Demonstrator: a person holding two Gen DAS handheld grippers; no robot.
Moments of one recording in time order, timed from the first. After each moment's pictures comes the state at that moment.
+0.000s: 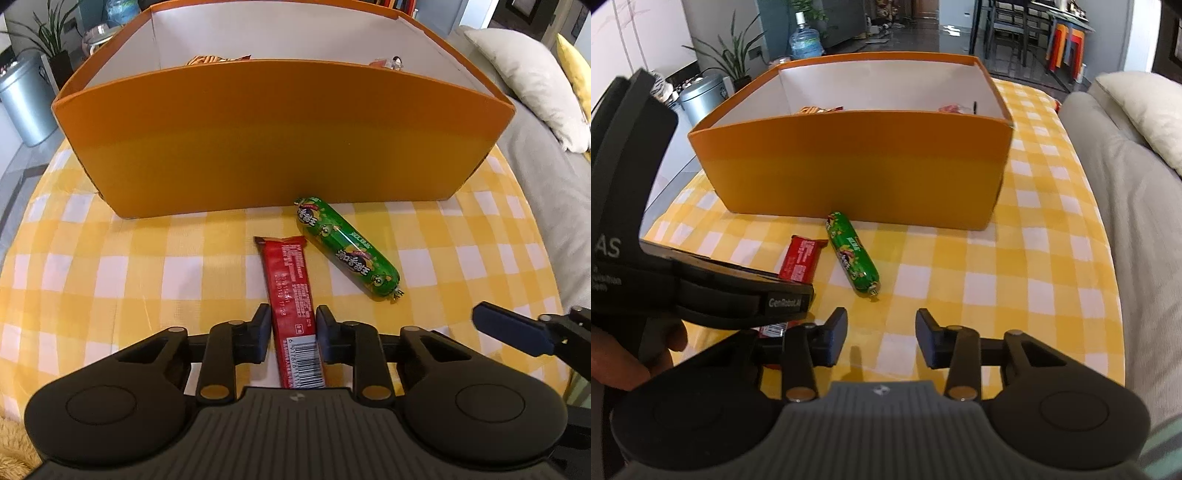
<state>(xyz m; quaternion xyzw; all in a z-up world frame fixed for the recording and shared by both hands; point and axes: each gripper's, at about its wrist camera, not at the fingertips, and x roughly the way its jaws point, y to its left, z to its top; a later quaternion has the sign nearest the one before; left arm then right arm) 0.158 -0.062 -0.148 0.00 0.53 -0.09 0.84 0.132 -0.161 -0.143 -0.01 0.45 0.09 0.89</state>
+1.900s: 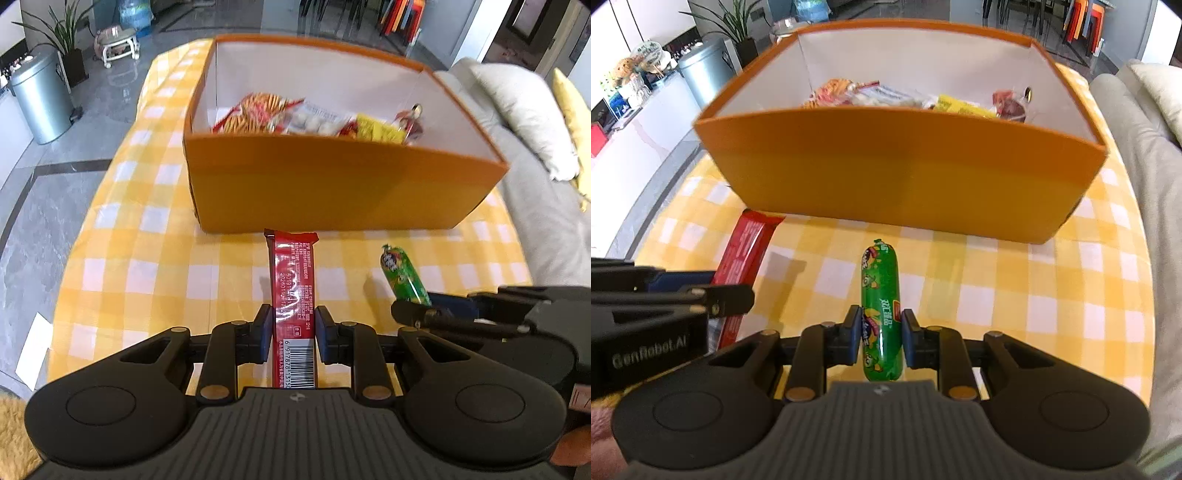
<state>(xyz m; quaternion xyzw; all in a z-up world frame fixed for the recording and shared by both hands) 0.139 0.007 -0.091 -0.03 0.51 -0.09 0.85 0.175 -0.109 -0.137 -0.01 0.52 0.09 0.85</state>
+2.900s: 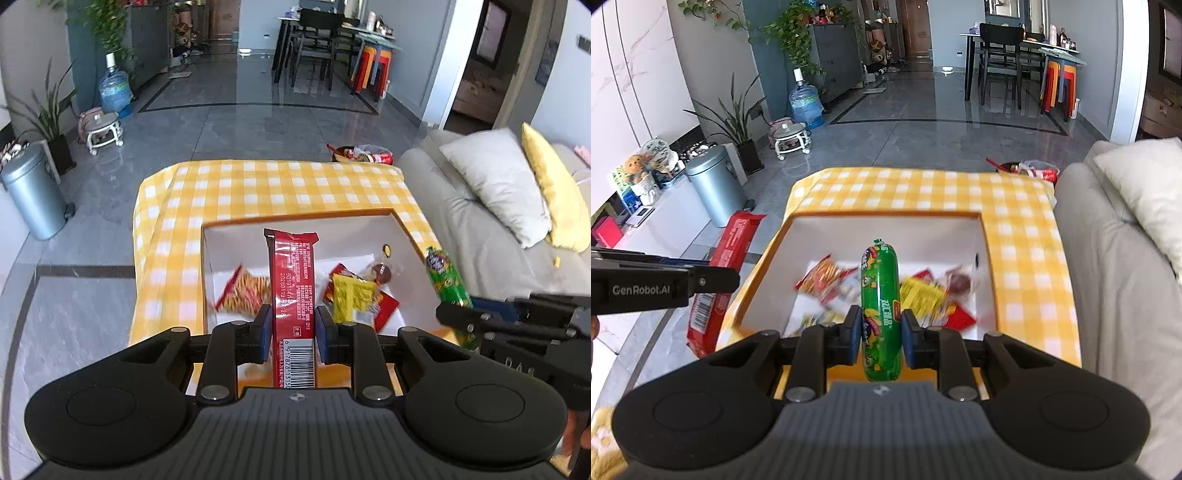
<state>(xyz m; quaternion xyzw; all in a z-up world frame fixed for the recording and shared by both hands) 0.229 0.000 0.040 0.01 0.43 -0.13 0.89 0.221 -0.153 0.019 0.03 0.39 0.08 0.92</state>
